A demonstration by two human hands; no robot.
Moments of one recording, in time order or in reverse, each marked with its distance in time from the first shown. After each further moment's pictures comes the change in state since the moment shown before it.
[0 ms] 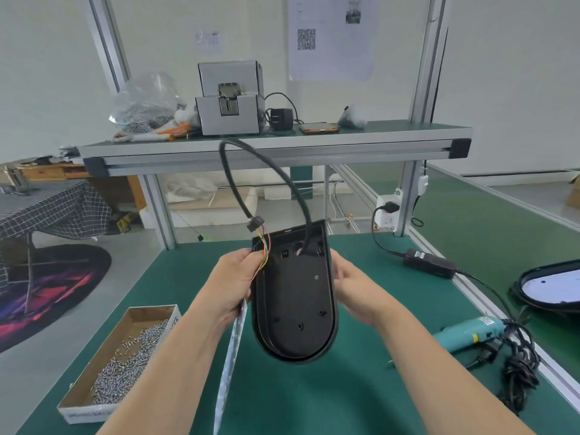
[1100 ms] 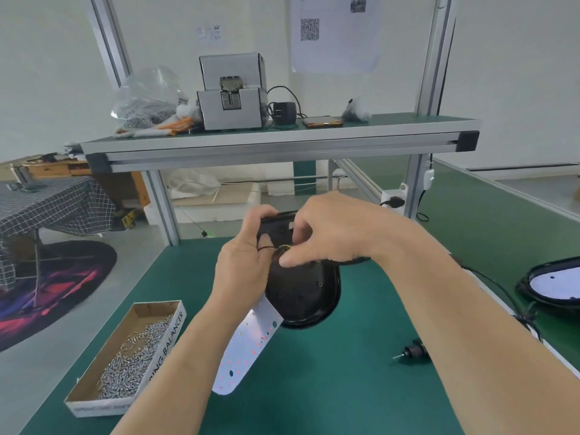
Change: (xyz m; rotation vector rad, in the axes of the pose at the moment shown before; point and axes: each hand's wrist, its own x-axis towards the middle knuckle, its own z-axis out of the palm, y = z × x) left_hand -0.021 0.026 0.010 0.466 0.164 0.482; right_hand 0.001 -0.164 0.048 -1.331 -0.064 0.034
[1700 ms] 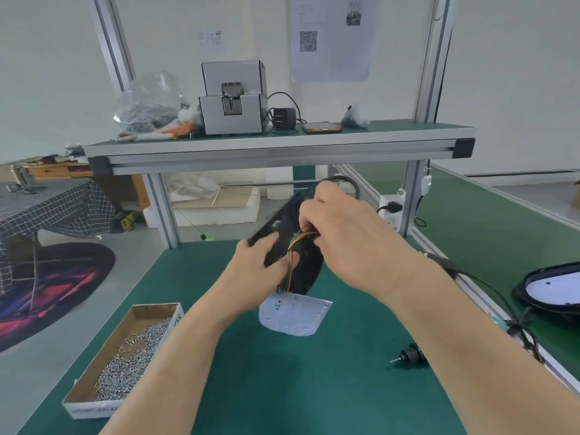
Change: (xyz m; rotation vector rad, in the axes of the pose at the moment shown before) left_hand 0.000 0.003 -0.006 -0.064 -0.368 -0.217; right_hand -0.027 0.005 0.018 -0.077 0.403 -0.066
